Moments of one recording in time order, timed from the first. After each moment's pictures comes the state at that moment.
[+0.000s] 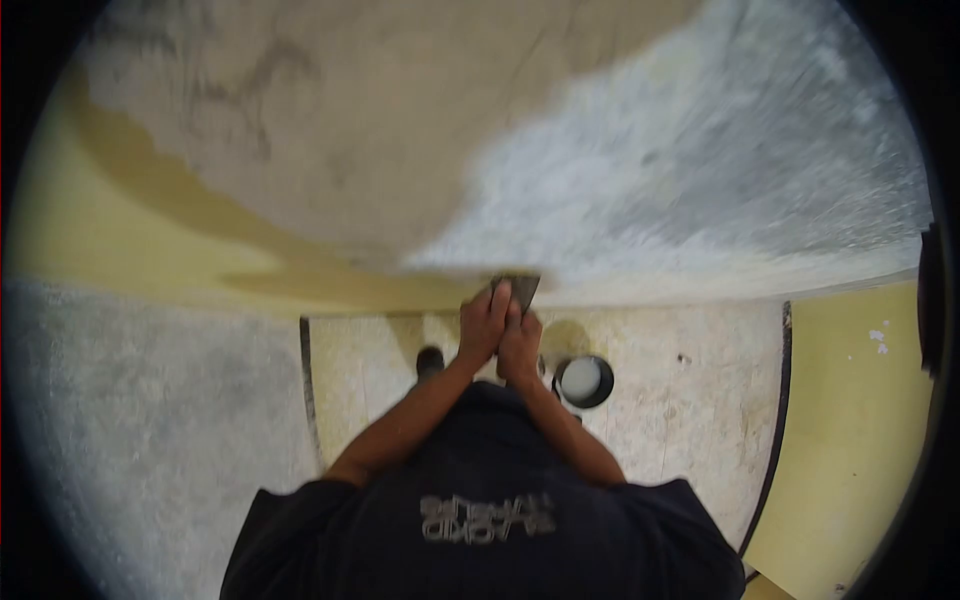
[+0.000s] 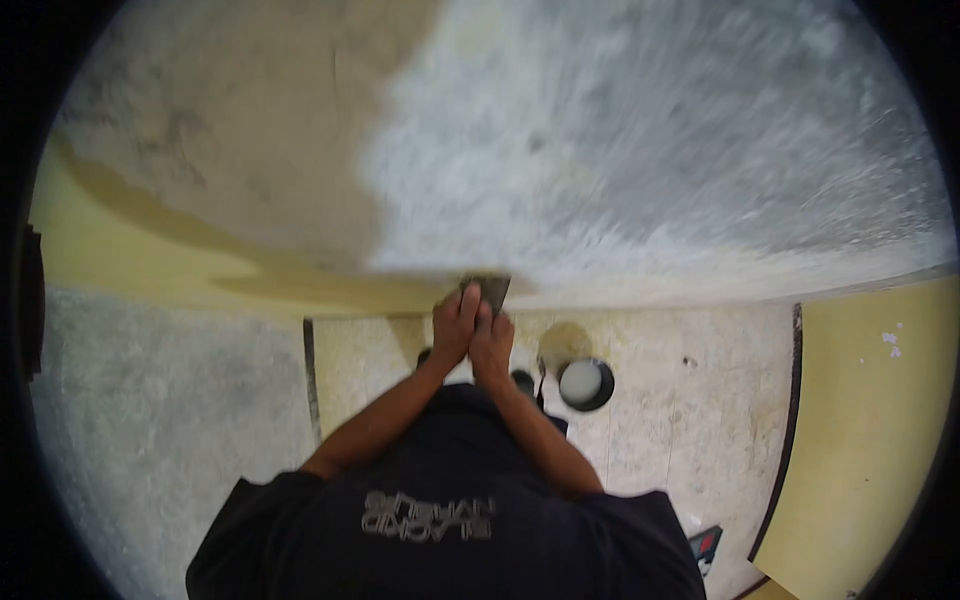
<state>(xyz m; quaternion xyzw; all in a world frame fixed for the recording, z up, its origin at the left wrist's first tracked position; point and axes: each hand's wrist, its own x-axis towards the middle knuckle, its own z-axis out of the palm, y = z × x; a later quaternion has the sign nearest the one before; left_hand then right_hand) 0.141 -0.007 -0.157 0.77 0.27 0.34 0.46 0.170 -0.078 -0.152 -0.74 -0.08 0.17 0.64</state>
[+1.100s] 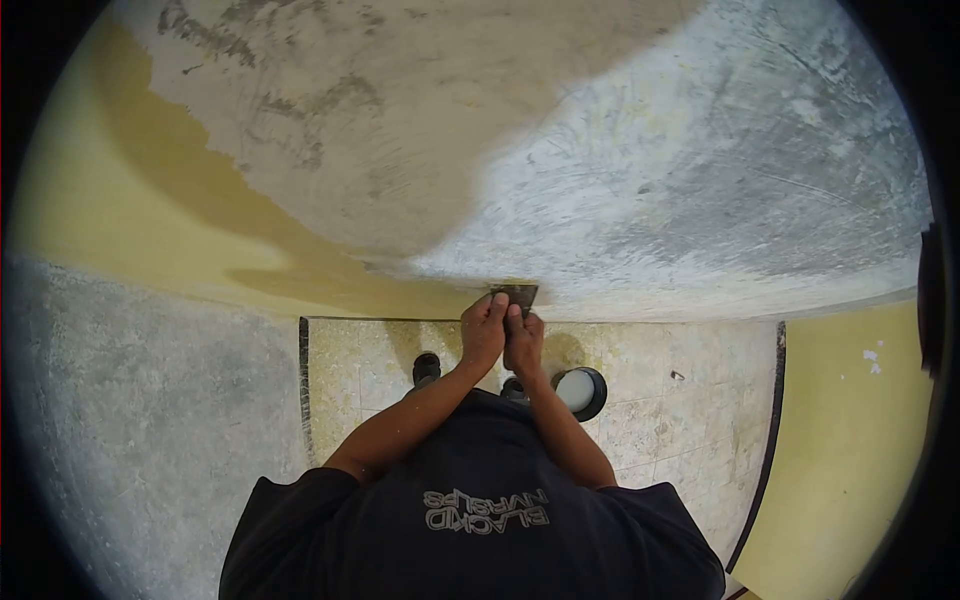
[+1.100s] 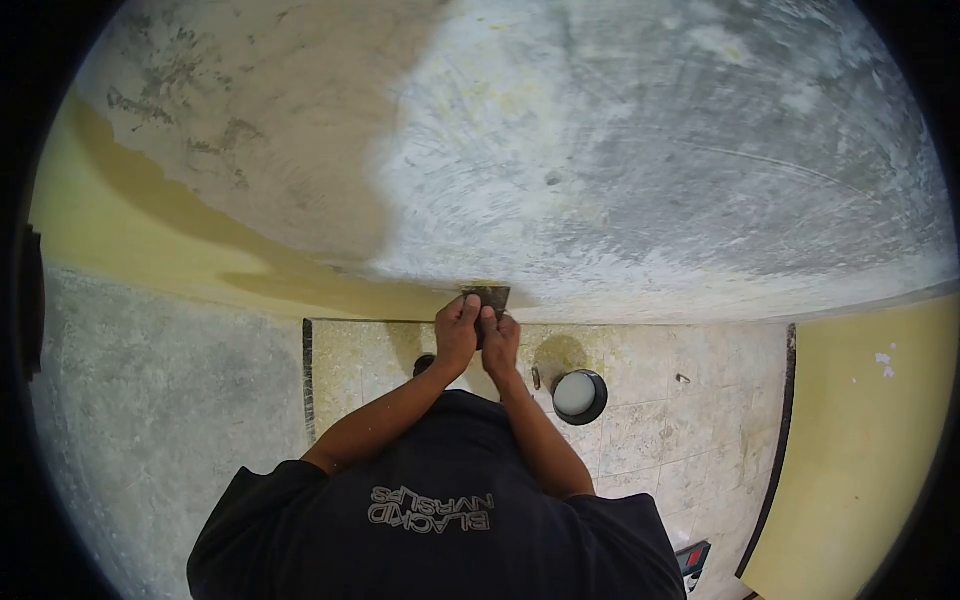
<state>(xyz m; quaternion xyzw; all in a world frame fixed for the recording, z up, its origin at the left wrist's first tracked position) 0.144 -0.014 -0.146 0.62 0.38 0.27 0.64 0.191 -0.081 -0.177 -0.64 -0.12 0.25 0.72</state>
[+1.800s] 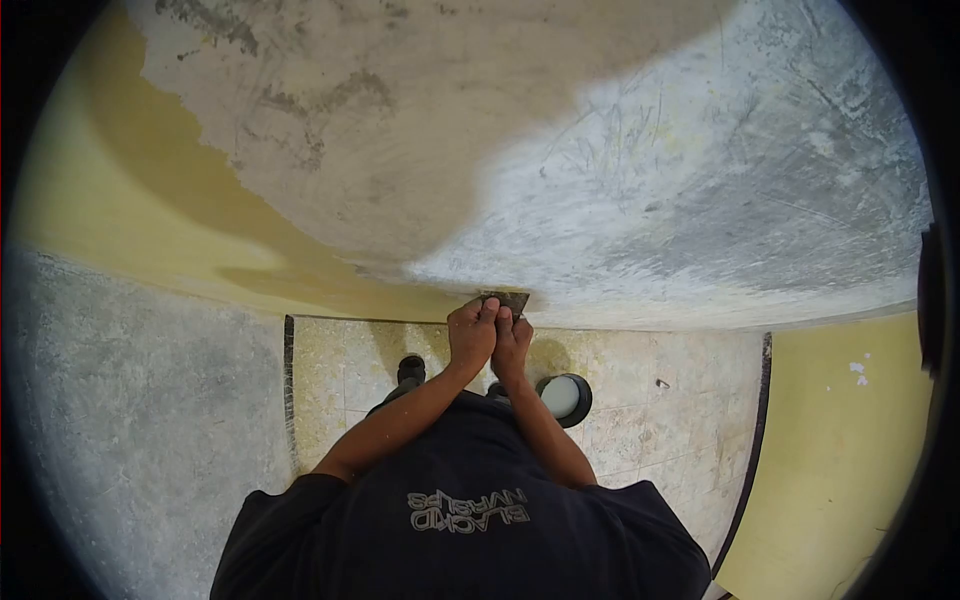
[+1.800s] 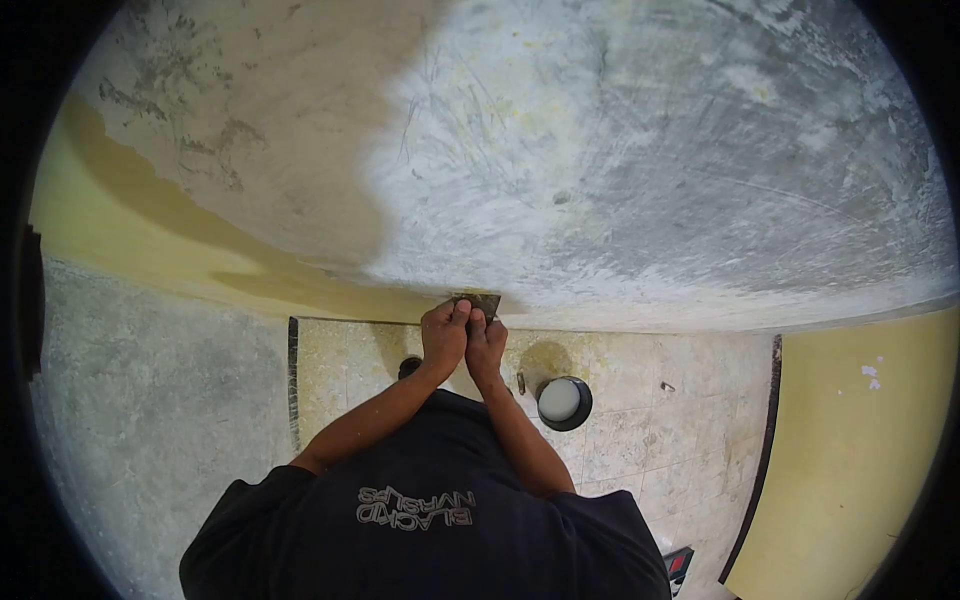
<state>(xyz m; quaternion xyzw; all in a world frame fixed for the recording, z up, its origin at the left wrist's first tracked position) 0.146 -0.013 -0.137 0.67 0.41 0.28 0.55 0.188 -0.073 -0.172 -0.71 -0.18 0.13 0.67</state>
